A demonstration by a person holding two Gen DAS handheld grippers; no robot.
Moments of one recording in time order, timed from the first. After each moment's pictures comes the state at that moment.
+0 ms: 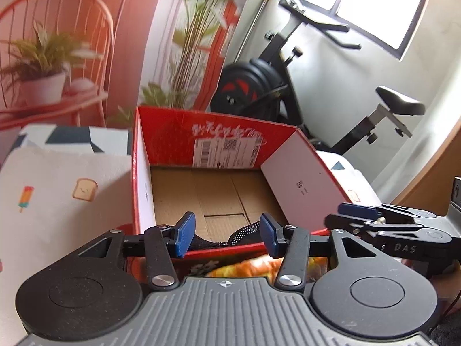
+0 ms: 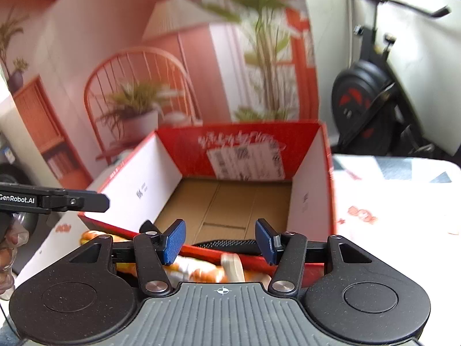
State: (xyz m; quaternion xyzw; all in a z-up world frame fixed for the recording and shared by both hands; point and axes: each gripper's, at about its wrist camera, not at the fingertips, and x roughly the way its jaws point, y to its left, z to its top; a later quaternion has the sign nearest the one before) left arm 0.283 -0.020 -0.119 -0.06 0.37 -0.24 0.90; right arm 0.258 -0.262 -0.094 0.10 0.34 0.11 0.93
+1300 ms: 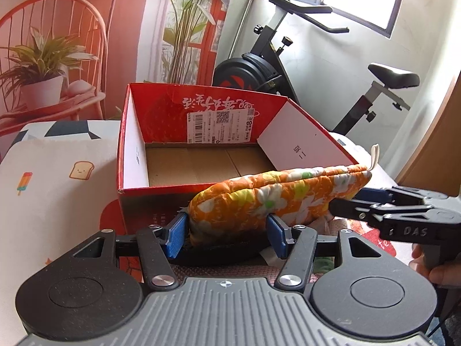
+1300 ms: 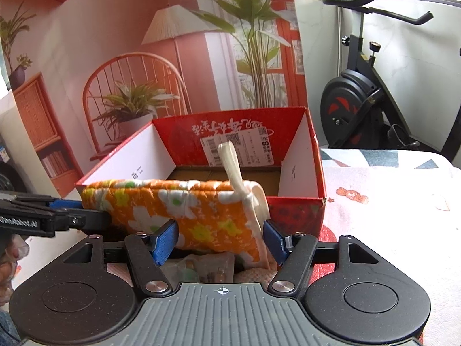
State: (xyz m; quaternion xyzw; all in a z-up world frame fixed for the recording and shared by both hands) left arm 0.249 -0.033 -0.159 -0.02 0.35 -0.24 0.90; right arm 0.217 -0.257 -0.130 0.09 0.32 0.09 0.94
